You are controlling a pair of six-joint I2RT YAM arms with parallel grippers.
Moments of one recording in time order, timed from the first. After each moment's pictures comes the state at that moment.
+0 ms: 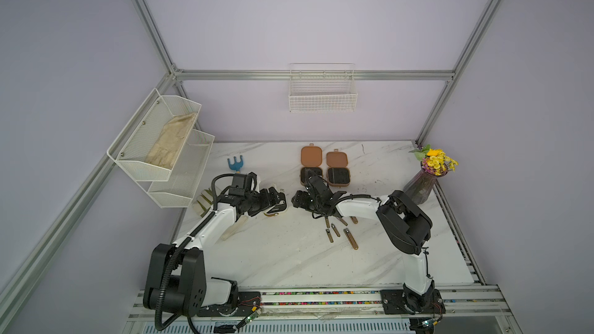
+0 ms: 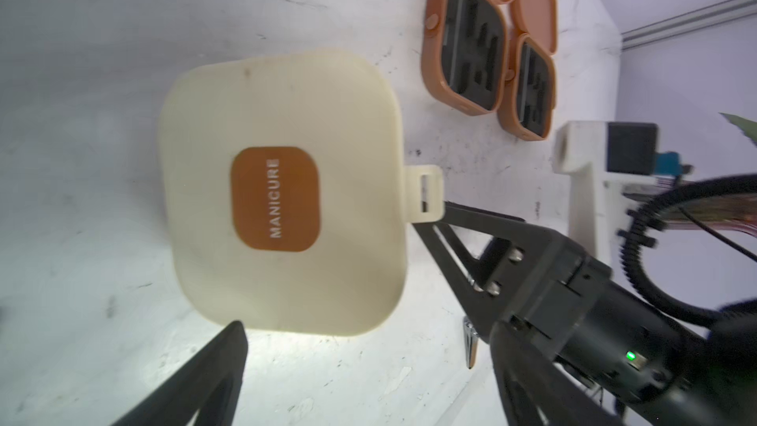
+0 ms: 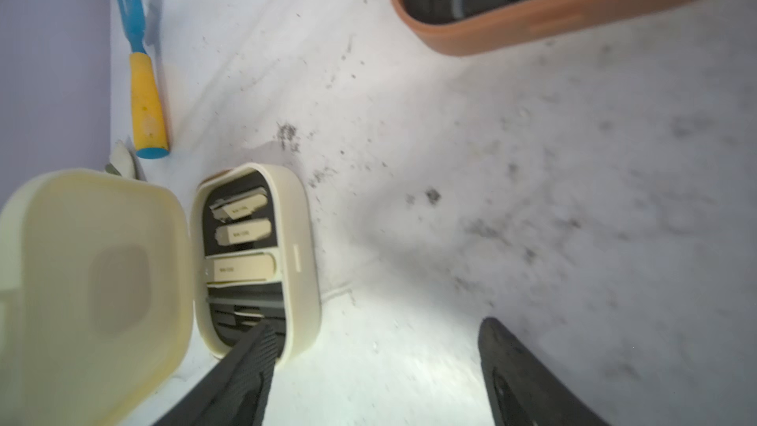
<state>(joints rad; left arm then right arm) -0.16 1.35 0.87 -0.47 0.32 -0.58 0.80 1.99 1.23 -0.07 -0.03 0.92</state>
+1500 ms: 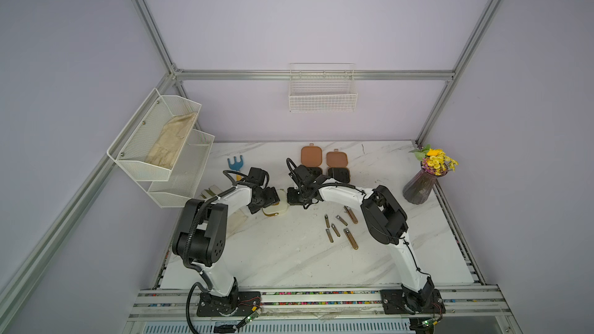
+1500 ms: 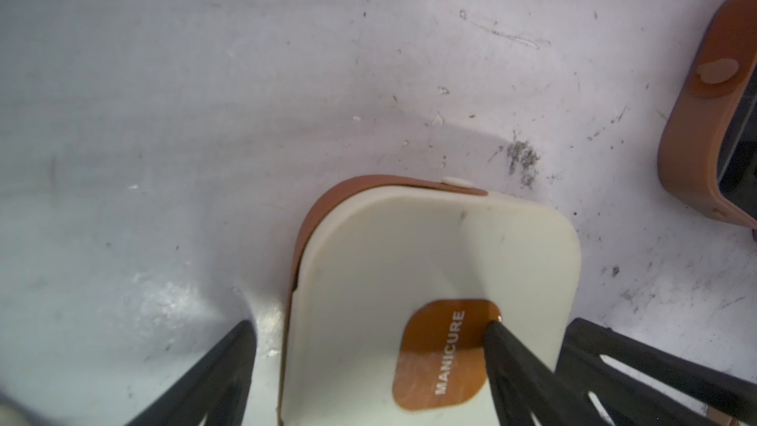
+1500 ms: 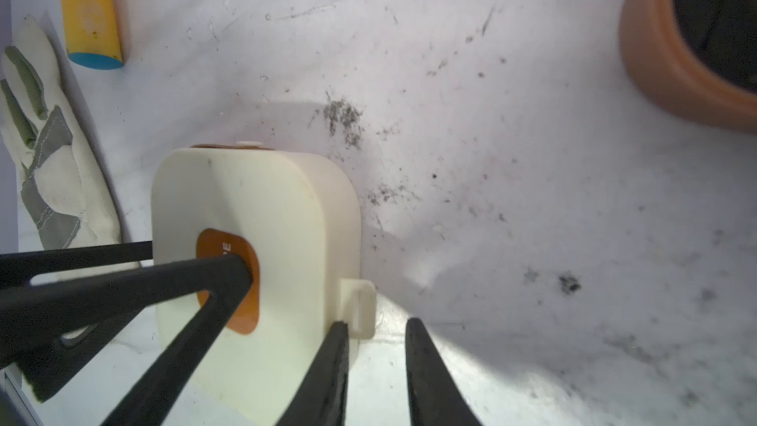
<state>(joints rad) -0.20 1.73 1.03 -0.45 0.08 -0.62 0.82 2.26 1.75 -0.46 -0.15 0.67</state>
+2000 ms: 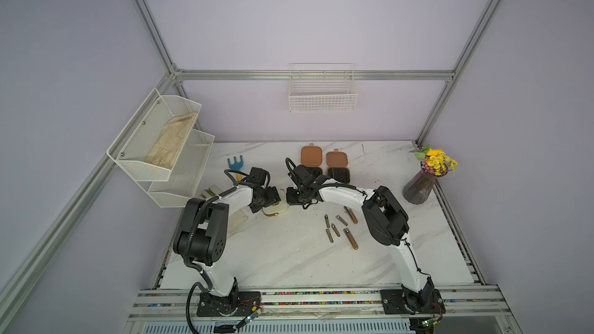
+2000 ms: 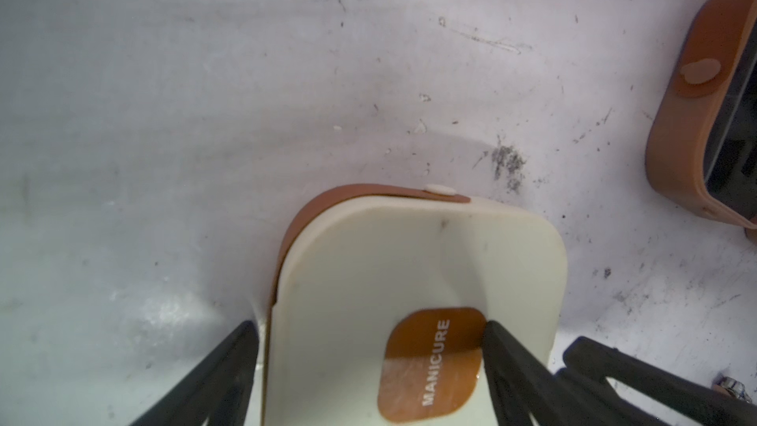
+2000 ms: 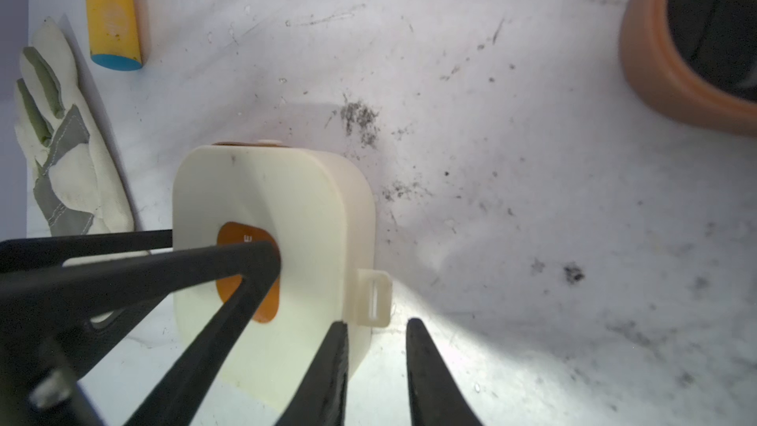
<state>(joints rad) -0.21 1.74 1.03 -0.43 0.08 -0.61 0.83 2.24 1.74 -0.46 -0.14 0.67</state>
